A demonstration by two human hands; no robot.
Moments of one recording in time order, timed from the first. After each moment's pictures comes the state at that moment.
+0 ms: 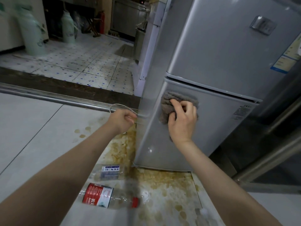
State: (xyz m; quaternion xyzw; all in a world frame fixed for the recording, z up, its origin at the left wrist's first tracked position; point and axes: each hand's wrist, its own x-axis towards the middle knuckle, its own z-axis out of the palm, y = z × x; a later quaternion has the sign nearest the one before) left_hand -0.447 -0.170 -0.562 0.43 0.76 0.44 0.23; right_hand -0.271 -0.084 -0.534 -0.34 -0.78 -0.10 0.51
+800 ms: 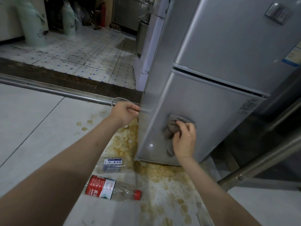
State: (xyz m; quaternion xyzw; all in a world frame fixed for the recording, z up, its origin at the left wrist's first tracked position) left_hand -0.449 -0.169 -0.571 0.37 0.71 0.52 0.28; right_hand -0.241 -0.092 -0.610 -0.42 -0.78 0.02 0.45
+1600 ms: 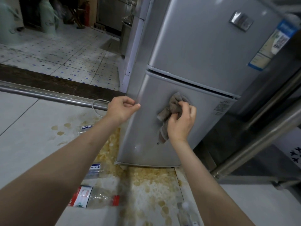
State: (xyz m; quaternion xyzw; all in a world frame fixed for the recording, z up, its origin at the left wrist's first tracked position) left_hand -0.404 -0.127 -0.549 0.35 0.68 0.59 0.24; right_hand -0.230 -0.075 -0.535 -0.45 -0.70 0.03 0.55
